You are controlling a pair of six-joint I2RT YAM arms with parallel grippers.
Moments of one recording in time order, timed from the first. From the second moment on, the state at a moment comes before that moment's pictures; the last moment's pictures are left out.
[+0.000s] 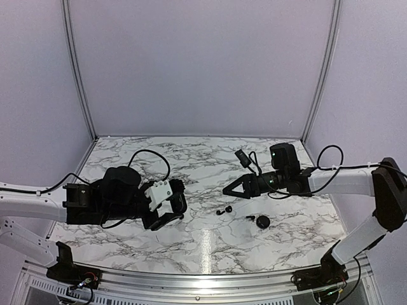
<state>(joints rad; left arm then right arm) -1.12 1.21 0.75 -0.10 -0.14 0.26 0.55 1.48 0.78 0.15 -0.89 0.37</state>
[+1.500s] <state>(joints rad) -1.29 1.32 0.79 -0.14 -0.19 0.55 0.89 1.73 1.00 0.08 -1.09 0.53</state>
